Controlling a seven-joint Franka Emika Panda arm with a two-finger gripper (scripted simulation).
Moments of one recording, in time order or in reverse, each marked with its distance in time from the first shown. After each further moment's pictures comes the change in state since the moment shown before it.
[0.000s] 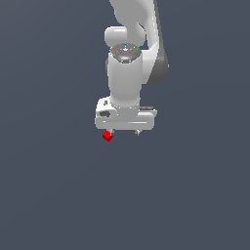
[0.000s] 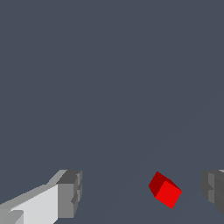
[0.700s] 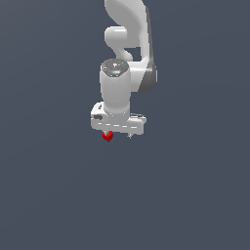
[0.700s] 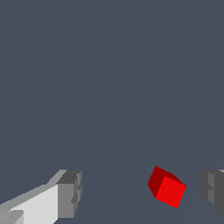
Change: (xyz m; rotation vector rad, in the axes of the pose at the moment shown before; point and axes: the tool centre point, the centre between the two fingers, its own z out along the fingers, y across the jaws) arm -0.021 0.027 0.040 -0.003 -0.013 0.129
